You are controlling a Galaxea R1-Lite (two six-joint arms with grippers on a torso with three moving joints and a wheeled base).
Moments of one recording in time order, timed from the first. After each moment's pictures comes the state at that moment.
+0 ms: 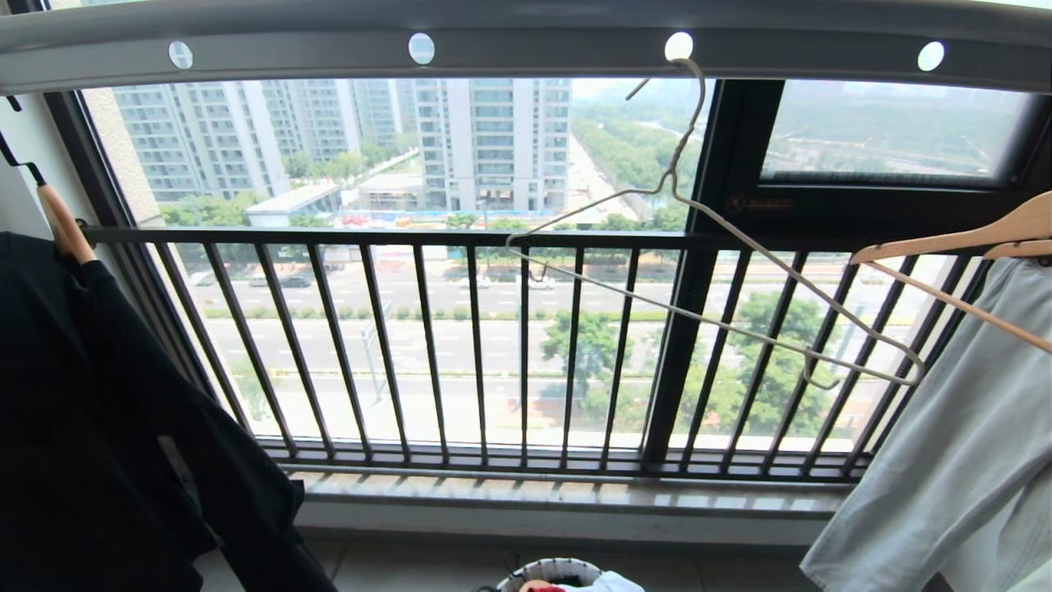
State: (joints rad) left arm 0.01 0.00 0.00 0.00 0.03 0.01; right arm 0.00 0.00 0.00 0.00 0.02 0.00
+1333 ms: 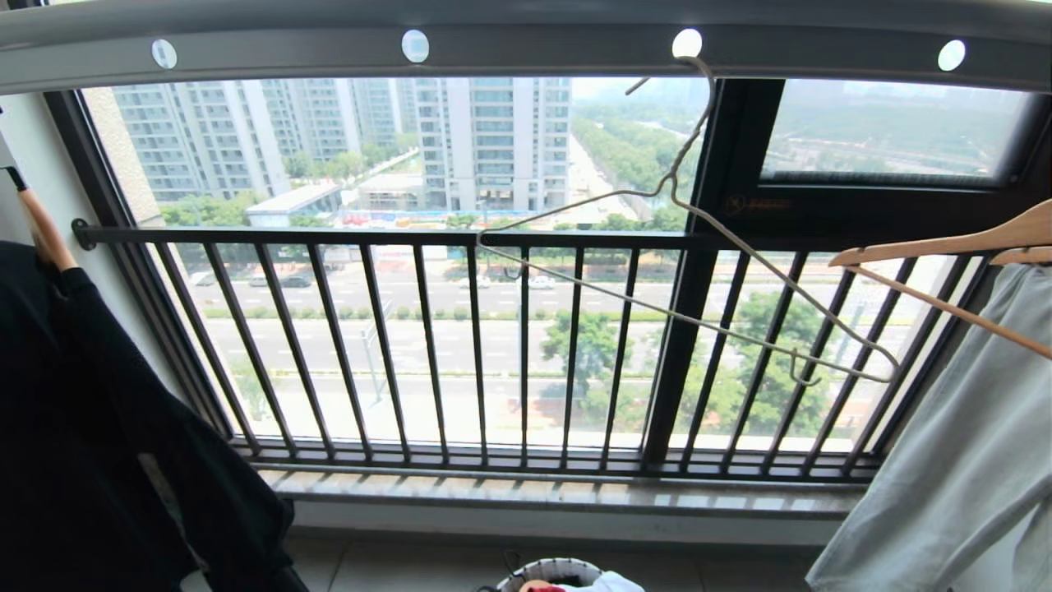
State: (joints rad) left arm 0.01 0.00 0.00 0.00 0.05 -0.09; right arm 0.00 0.00 0.00 0.00 0.02 0.00
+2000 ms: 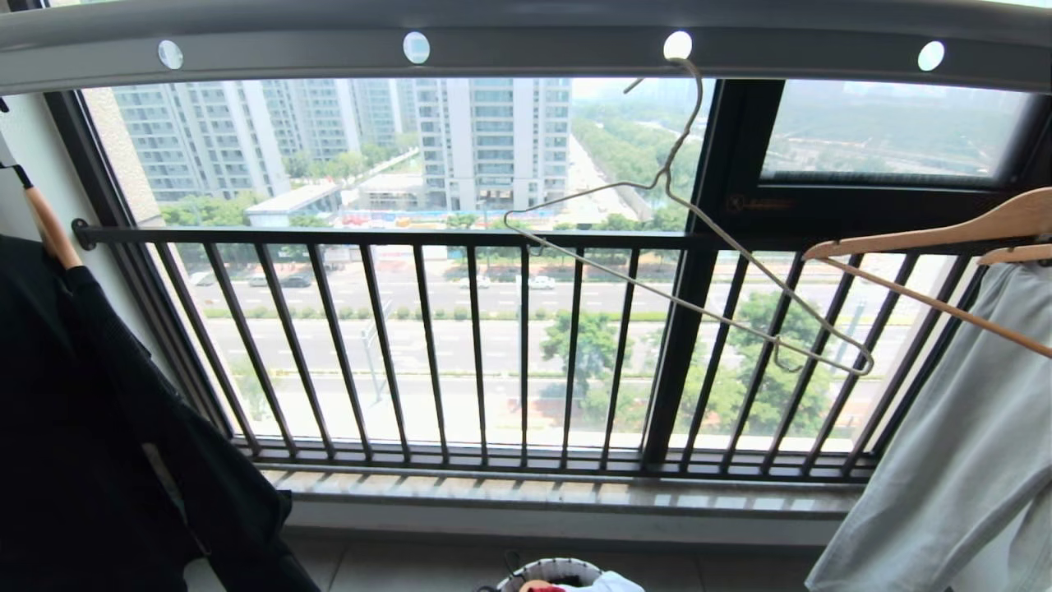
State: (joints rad) left arm 0.01 0.00 0.00 0.00 0.05 -0.09; right arm 0.00 0.00 0.00 0.00 0.02 0.00
